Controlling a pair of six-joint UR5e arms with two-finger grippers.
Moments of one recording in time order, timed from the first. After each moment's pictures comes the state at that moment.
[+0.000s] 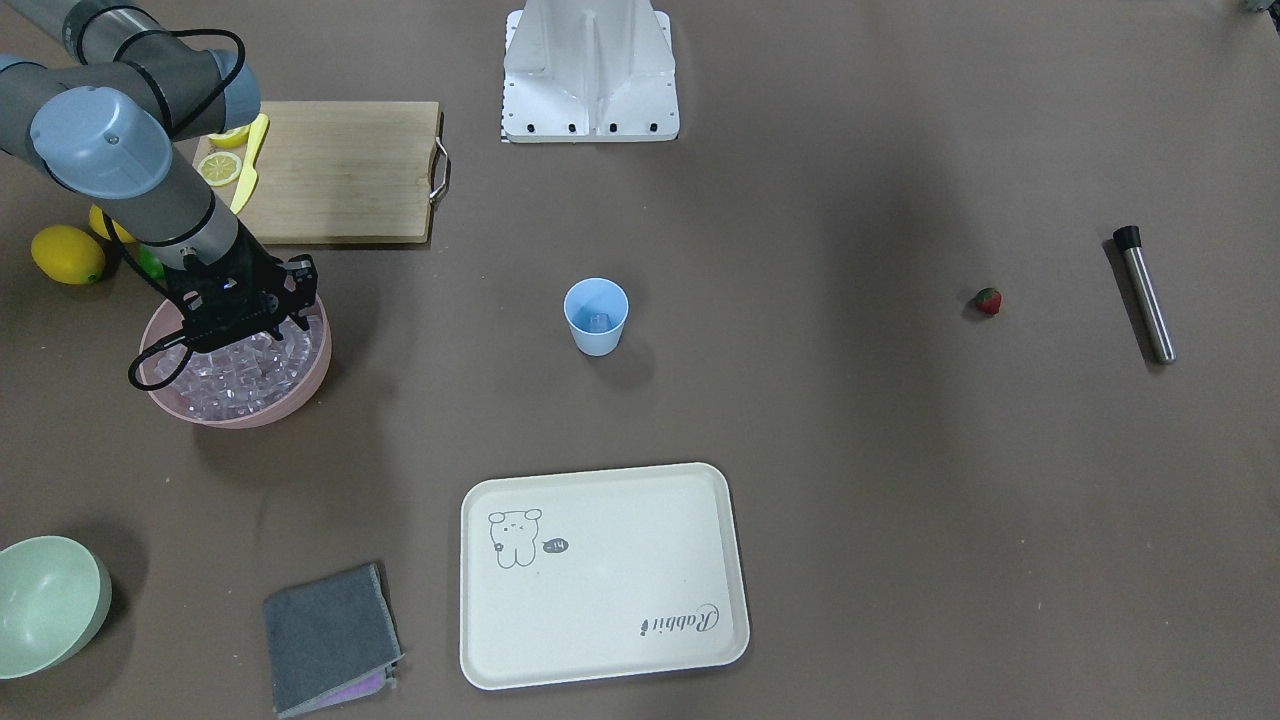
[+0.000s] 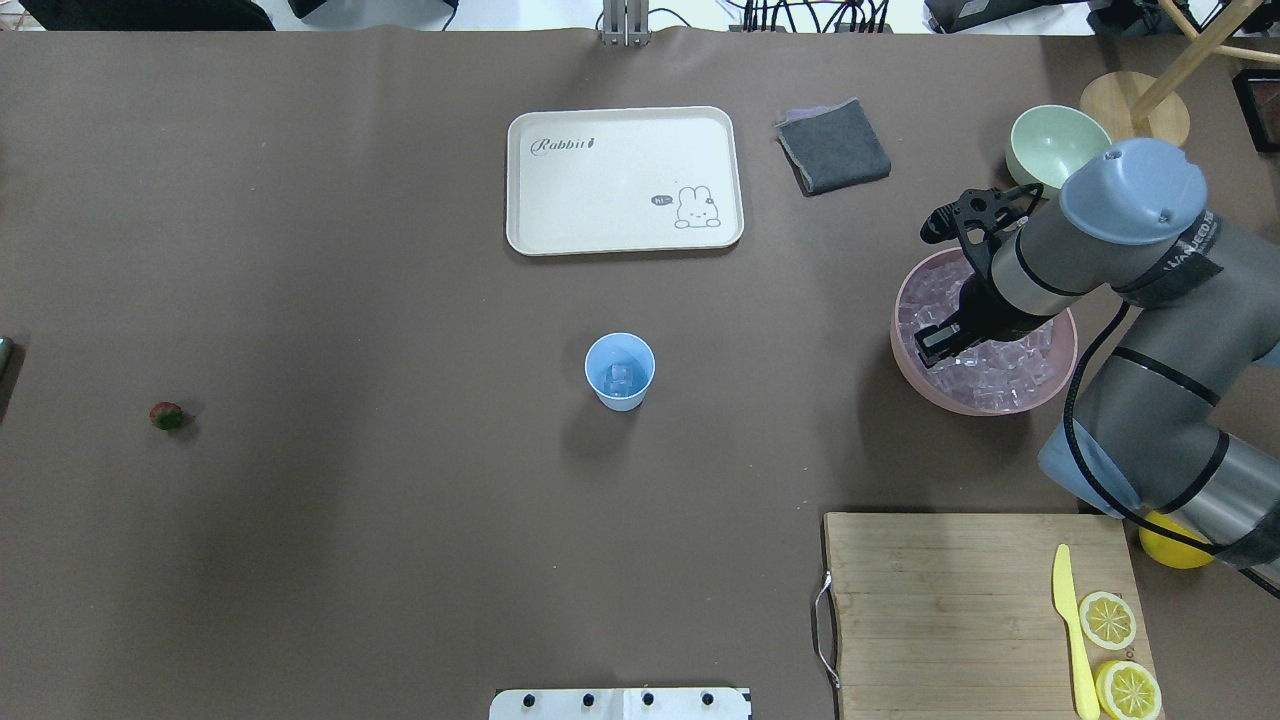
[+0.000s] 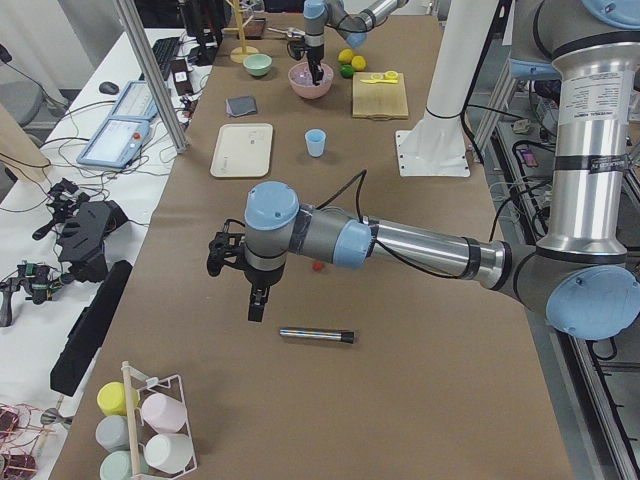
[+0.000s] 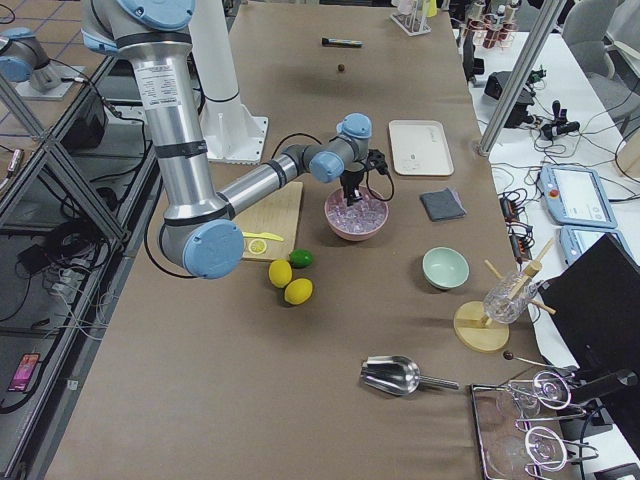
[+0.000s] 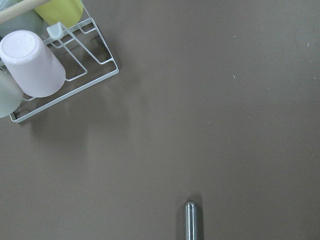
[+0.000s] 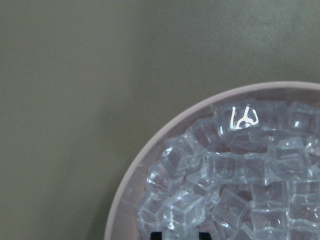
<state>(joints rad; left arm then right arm) -1.60 -1.55 -1.79 -1.65 -2.32 -0.13 0.79 -1.34 1.83 -1.39 2.12 0.57</state>
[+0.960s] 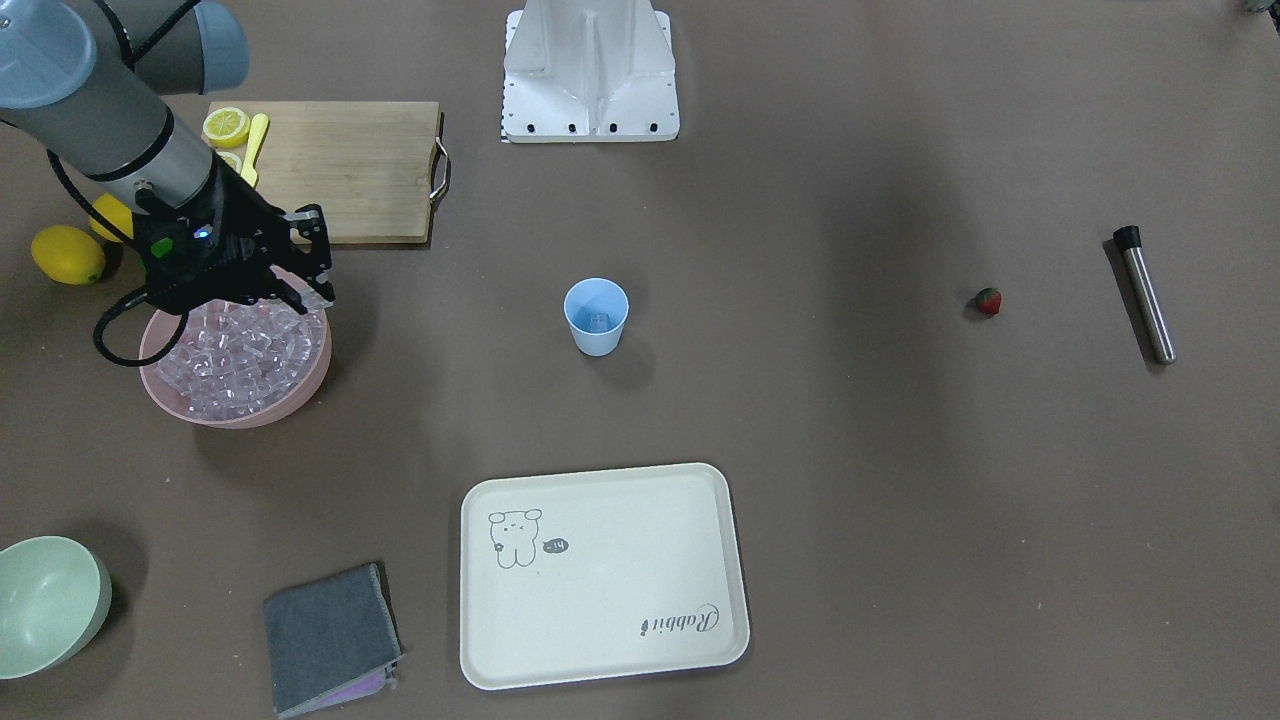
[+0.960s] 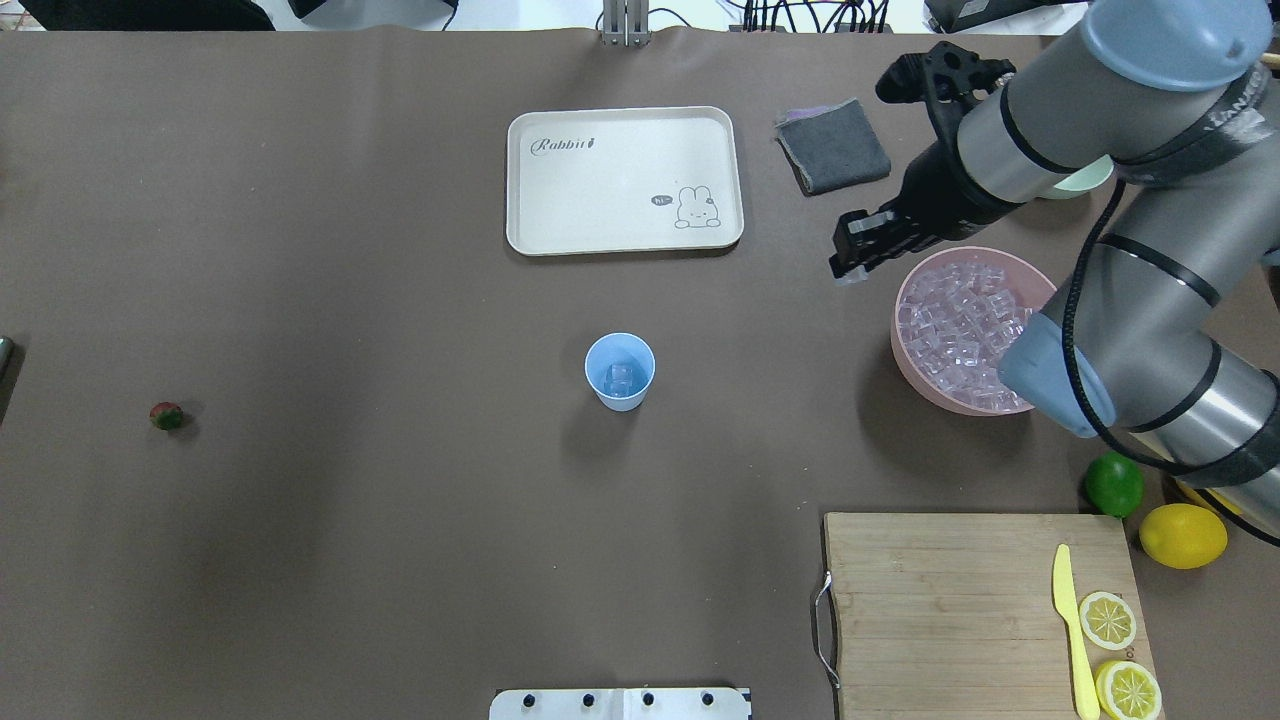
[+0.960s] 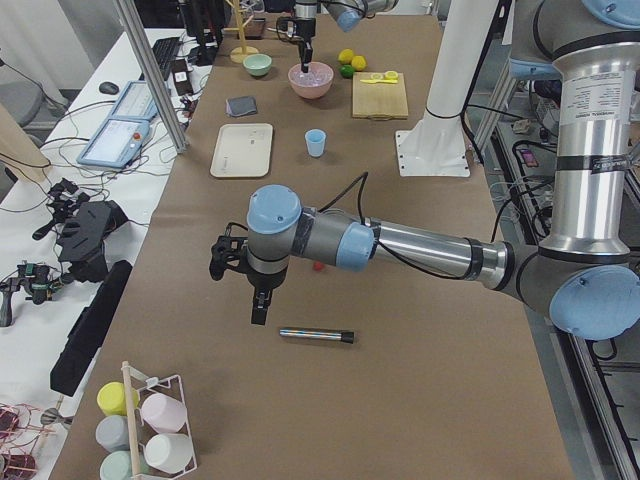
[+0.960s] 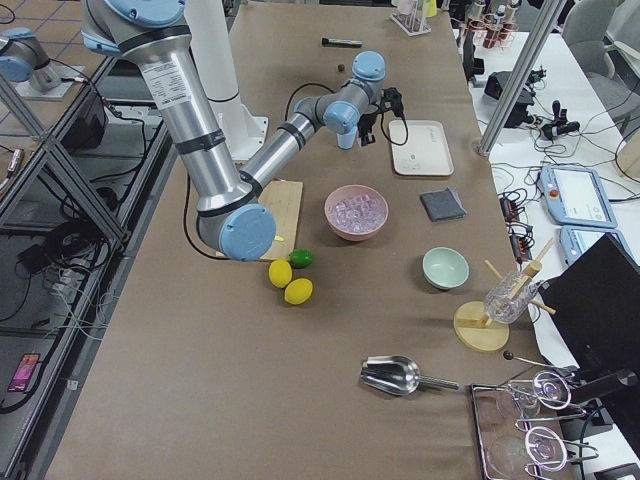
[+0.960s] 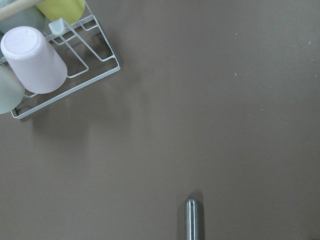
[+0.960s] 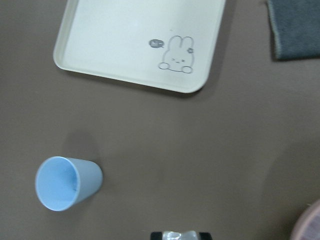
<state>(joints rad) -1.60 -1.54 -1.79 -1.64 -2.32 -0.13 0.84 -1.09 1.91 -1.44 2.22 0.84</state>
